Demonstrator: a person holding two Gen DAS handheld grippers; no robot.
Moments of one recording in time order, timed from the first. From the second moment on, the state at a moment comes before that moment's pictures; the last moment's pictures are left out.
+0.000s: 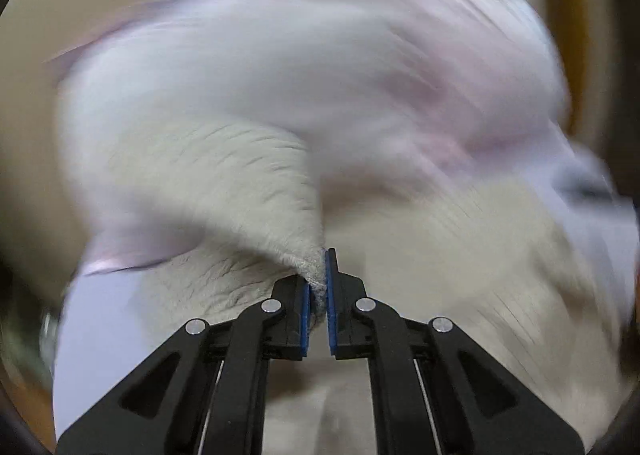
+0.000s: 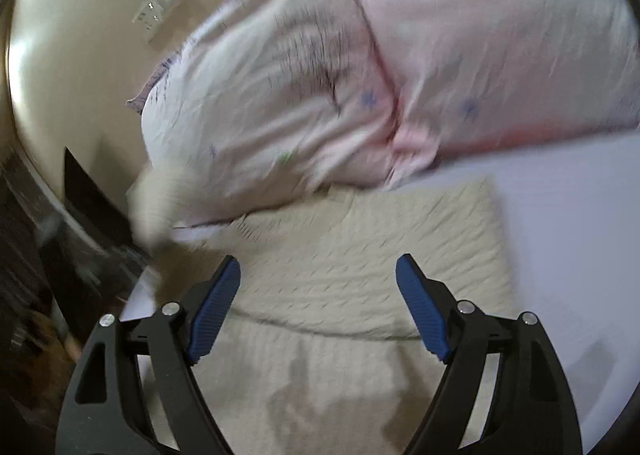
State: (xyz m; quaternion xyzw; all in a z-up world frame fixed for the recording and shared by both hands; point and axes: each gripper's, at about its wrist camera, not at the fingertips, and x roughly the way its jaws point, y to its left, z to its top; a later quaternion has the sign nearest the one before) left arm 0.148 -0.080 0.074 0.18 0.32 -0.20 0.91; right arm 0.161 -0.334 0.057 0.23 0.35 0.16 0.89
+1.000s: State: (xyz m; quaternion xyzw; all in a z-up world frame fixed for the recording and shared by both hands) left arm 0.017 0.131 0.033 -0.08 0.44 -0.12 0.89; right arm 0.130 -0.373 0.029 0.26 0.40 0.03 0.88
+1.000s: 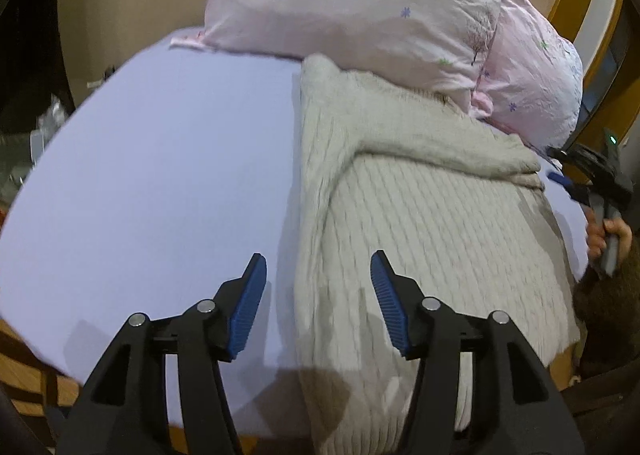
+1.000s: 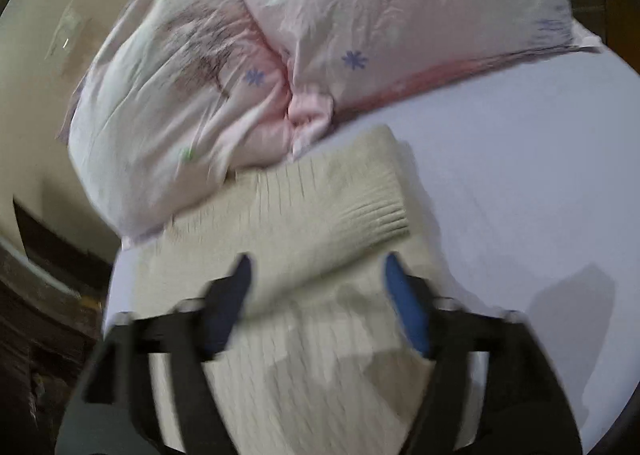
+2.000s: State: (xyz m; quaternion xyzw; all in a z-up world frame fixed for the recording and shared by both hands) left arm 0.151 0.111 0.089 -0.23 0.35 -0.19 0.89; right arm 0.151 -0.414 -0.018 0.46 0.27 0.22 0.82
